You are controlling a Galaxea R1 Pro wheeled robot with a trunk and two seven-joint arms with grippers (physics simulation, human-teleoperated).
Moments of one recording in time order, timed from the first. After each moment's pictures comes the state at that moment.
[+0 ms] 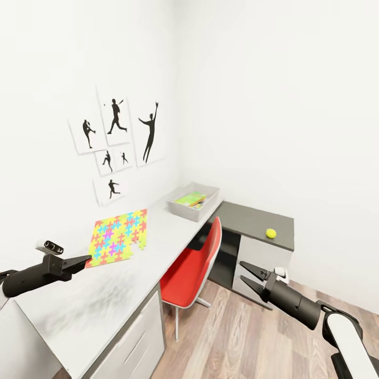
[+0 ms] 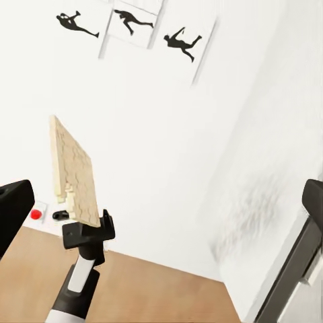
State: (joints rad) left arm -0.51 0.58 0.05 -1.00 0.68 1.04 -1.53; right arm -0.17 -0.10 -0.20 -1.61 -1.20 1.02 0.34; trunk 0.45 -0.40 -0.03
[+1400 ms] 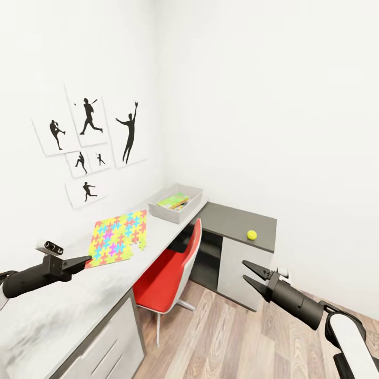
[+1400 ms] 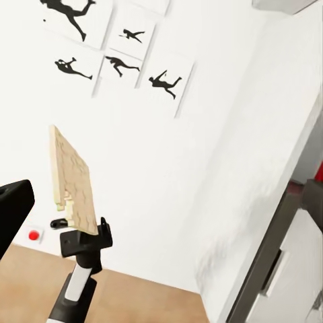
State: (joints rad) left arm -0.51 0.58 0.05 -0.99 0.68 1.03 -1.52; right arm -0.17 -0.10 -0.22 -1.60 -1.20 1.01 0.34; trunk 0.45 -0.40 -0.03
